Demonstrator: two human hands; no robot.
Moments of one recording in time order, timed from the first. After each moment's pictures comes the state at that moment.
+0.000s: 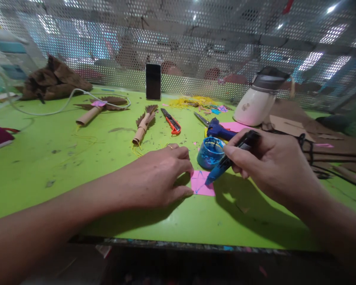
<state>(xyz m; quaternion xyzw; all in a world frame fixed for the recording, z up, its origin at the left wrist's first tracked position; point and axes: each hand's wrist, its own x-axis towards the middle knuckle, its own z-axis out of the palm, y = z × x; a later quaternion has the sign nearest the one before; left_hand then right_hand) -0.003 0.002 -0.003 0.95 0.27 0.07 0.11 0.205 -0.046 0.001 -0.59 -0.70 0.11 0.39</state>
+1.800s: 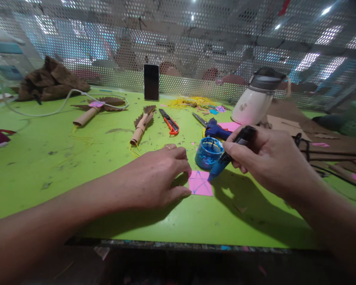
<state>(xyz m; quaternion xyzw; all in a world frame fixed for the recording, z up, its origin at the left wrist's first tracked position) -0.002 0.003 -0.002 0.95 0.27 0.06 0.10 0.212 -0.039 0.004 -0.60 -0.71 0.10 0.36</state>
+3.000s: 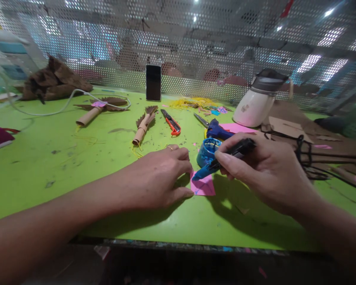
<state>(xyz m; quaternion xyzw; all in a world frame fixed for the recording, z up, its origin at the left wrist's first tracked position) -0.003 0.001 -0.003 0.95 0.27 0.07 0.11 0.200 -0.049 0.003 -0.50 -0.76 0.14 0.40</state>
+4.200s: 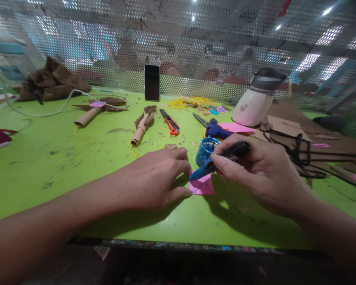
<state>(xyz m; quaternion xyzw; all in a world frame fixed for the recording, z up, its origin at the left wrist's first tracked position) -0.002 0.002 -0.003 0.95 0.27 0.07 0.11 0.197 -0.050 0.001 -0.51 -0.76 0.15 0.39</state>
